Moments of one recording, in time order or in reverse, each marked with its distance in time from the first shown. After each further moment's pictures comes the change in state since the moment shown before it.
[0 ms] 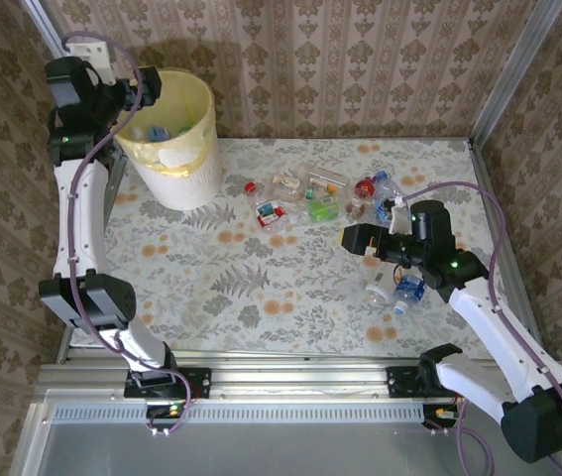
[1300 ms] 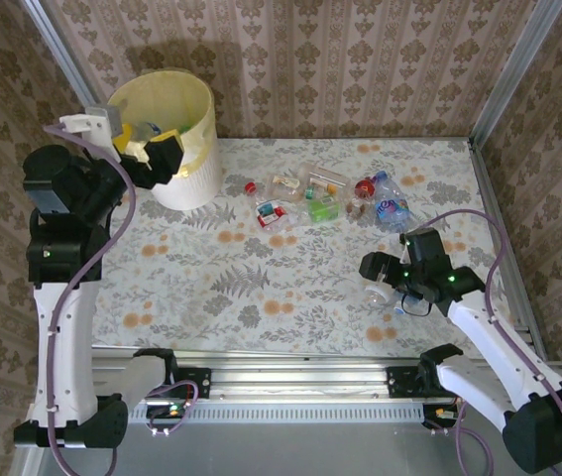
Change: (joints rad) left arm -0.142 -0.658 -0.484 -0.017 0.156 -0.081; right arm -0.009 -0.045 -0.156 -0.254 0.338 0.075
